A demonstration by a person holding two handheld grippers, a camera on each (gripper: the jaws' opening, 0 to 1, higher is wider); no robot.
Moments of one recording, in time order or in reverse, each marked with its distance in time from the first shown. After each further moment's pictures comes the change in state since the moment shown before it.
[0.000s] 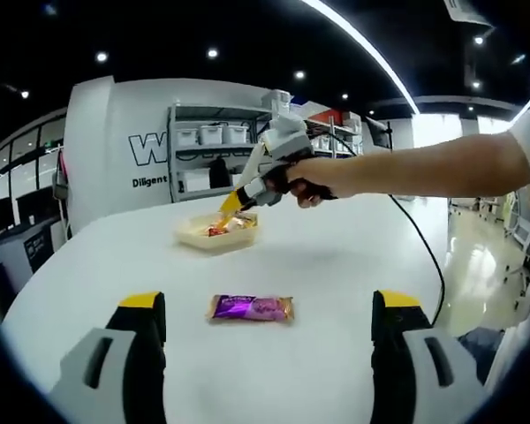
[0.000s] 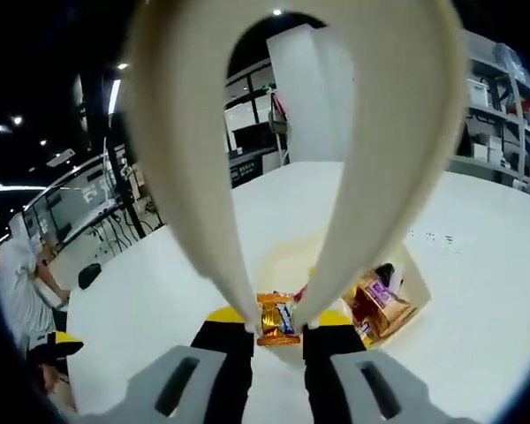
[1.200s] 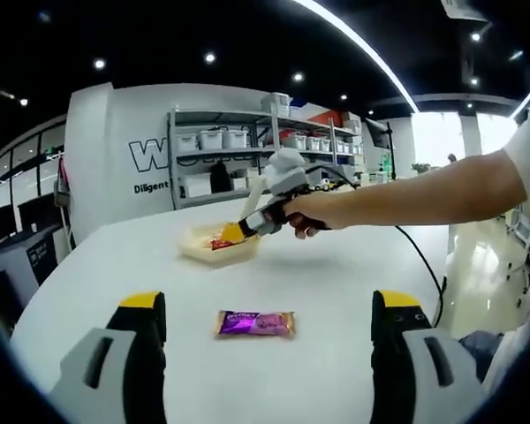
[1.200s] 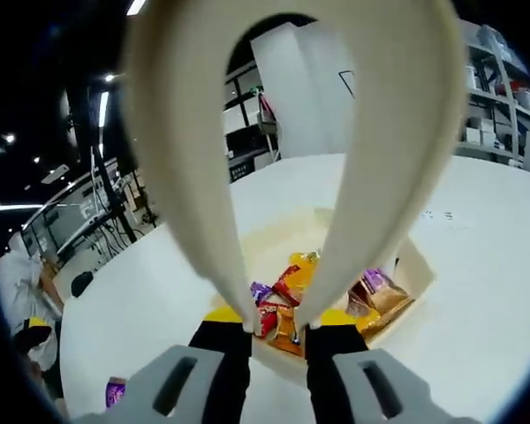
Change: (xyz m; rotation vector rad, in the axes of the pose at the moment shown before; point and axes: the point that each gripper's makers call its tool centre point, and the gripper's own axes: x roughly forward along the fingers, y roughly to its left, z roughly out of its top) left arm -0.004 0.003 0.017 0.016 -0.004 0.013; right arm 0.011 -0.023 -0.019 0.084 -0.022 0.001
